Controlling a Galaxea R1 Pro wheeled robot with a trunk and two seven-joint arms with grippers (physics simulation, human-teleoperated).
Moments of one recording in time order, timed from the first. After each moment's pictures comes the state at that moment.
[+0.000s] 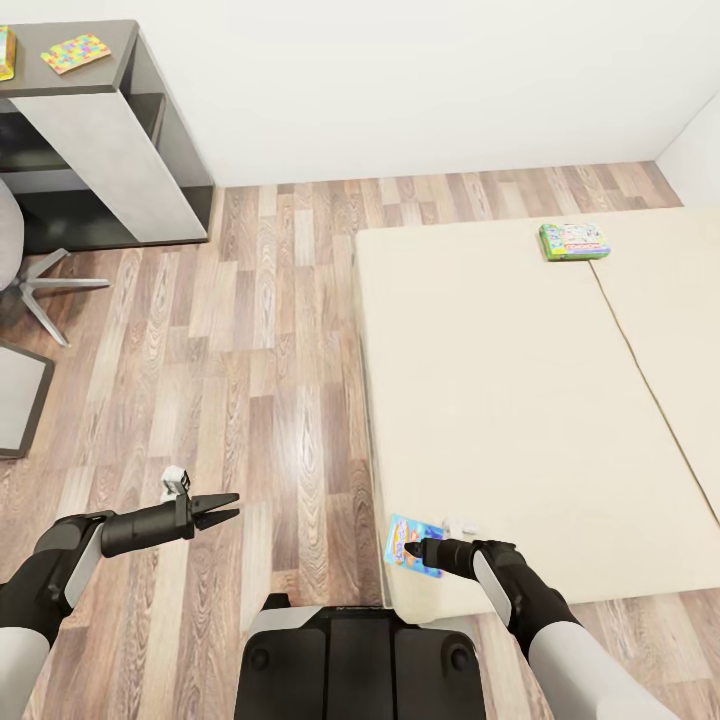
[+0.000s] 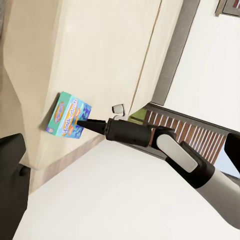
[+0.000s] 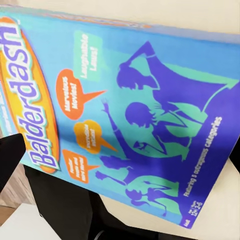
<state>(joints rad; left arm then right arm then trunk) -0.61 0.32 0.18 -0.86 0.21 0.93 -1.42 -0.65 0.03 0.00 -0.60 -0.16 0.50 0.27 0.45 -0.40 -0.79</state>
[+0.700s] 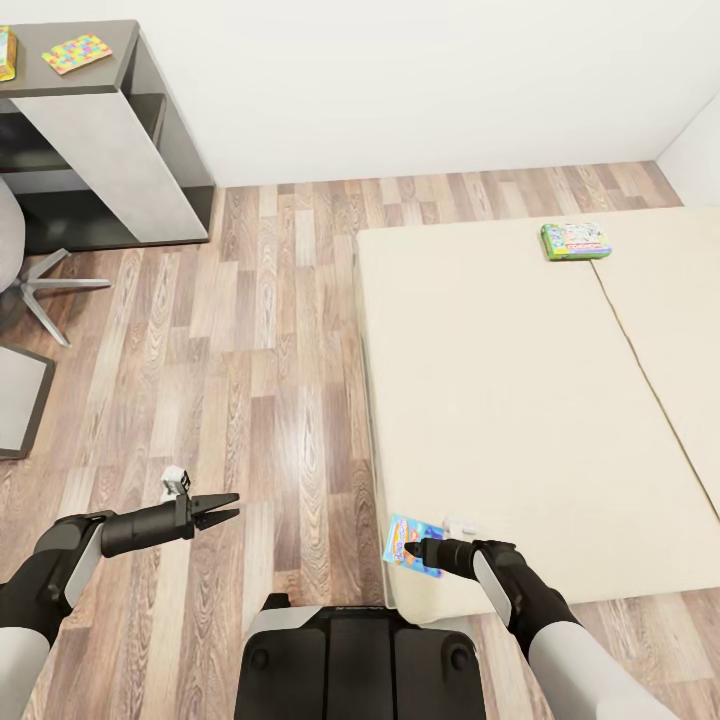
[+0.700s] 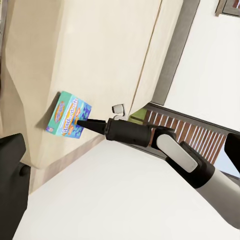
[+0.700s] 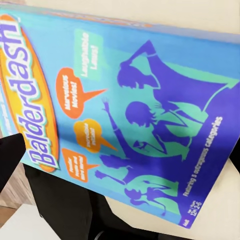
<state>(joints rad) -0.61 0.32 0.18 -0.86 0.21 0.93 -1.42 -0.65 0.03 0.00 -0.60 -0.16 0.50 0.27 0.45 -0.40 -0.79</state>
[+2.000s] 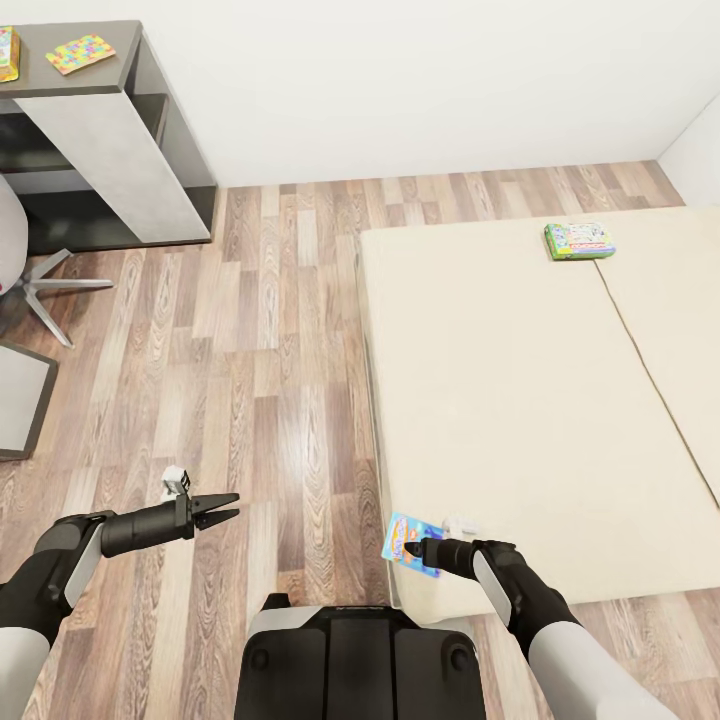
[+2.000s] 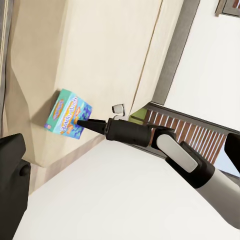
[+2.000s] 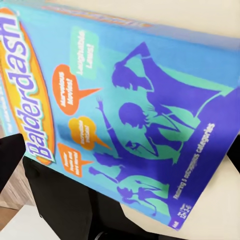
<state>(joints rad) -0.61 0.32 0.18 -0.86 0.21 0.93 -1.42 -0.65 0.03 0.00 -0.60 -0.16 0.49 0.27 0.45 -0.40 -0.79</state>
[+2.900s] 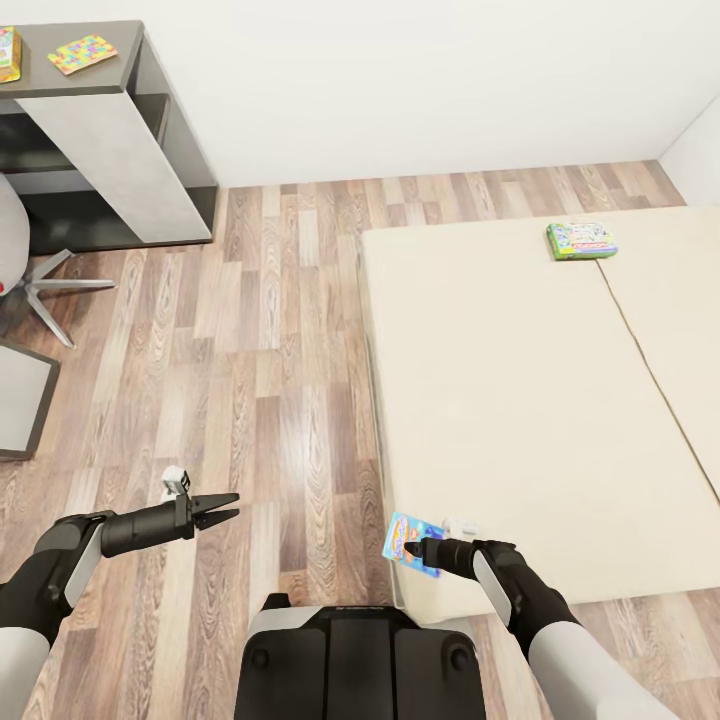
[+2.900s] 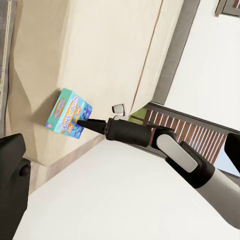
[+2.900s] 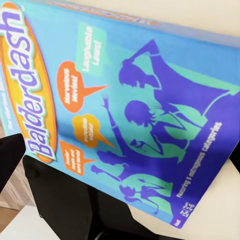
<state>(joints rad) -0.61 0.32 0.18 -0.86 0.21 0.93 -1.42 -0.65 0.03 0.00 -0.60 -0.16 0.49 0.27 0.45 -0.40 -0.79</state>
